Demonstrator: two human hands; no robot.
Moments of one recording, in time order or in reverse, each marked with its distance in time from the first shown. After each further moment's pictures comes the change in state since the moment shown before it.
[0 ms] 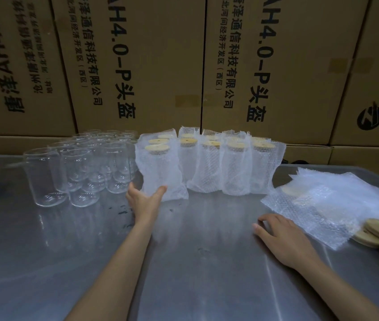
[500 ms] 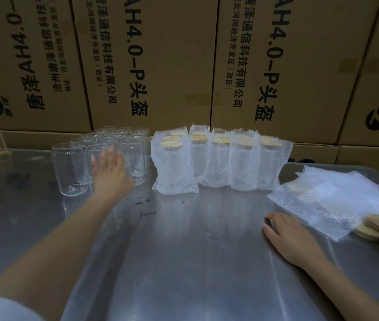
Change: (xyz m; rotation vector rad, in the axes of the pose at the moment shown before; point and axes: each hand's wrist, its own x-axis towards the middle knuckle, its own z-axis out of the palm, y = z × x) left_hand 0.051 0.050 -0.113 1.365 -0.072 0.448; right_hand -0.019 -0.005 -0.001 -0.085 0.008 -0.045
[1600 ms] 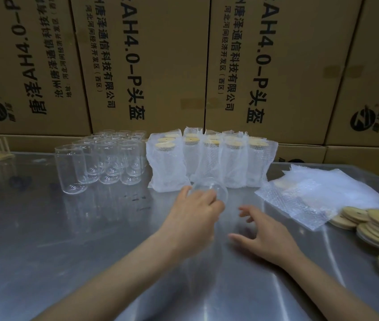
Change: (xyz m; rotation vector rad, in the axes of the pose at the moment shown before) left_hand -0.173 0.130 -0.093 -0.252 0.173 0.811; right_hand -0.040 -0.023 -0.021 0.255 0.049 -0.213
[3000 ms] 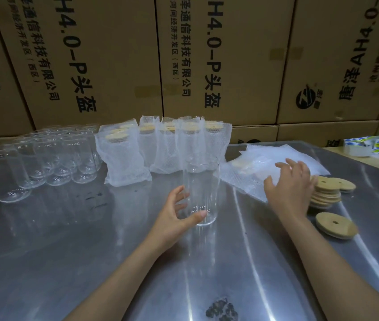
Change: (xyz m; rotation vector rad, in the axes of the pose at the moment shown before) left_hand 0.010 0.031 0.095 -1.363 -0.047 -0.540; right_hand -0.009 0.081 -0.062 -0.279 0.612 0.520
